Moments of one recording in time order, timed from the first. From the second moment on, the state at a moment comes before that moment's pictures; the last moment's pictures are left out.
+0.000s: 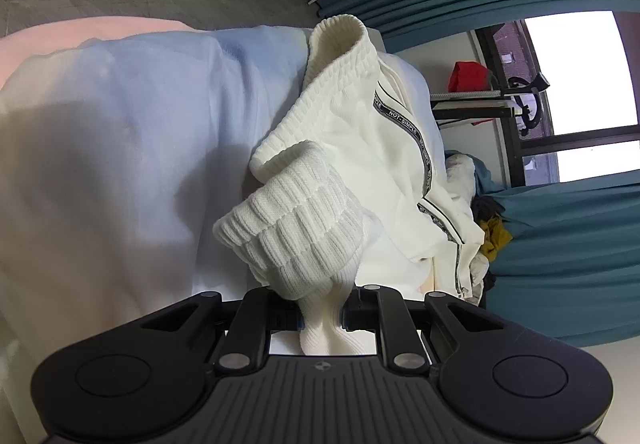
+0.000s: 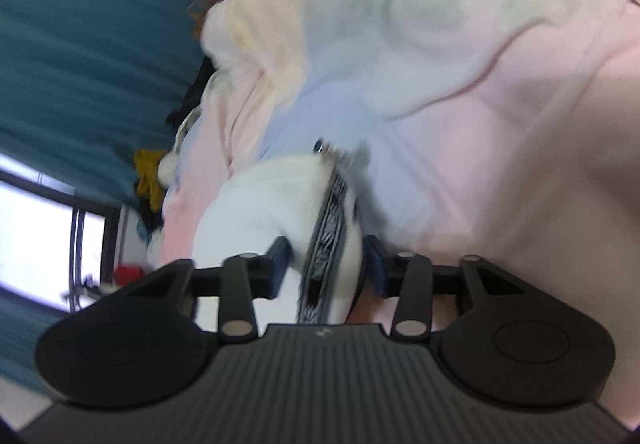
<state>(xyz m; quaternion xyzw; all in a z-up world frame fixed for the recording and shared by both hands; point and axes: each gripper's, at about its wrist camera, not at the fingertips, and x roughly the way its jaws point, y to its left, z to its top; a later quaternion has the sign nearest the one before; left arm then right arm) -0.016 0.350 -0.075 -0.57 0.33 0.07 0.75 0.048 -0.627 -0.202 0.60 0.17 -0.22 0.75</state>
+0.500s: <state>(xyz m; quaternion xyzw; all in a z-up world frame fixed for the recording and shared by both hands) -0.019 0.351 -0.070 -0.58 0.31 0.06 0.75 0.117 -0.593 -0.056 0.47 0.03 -0.12 0.88</state>
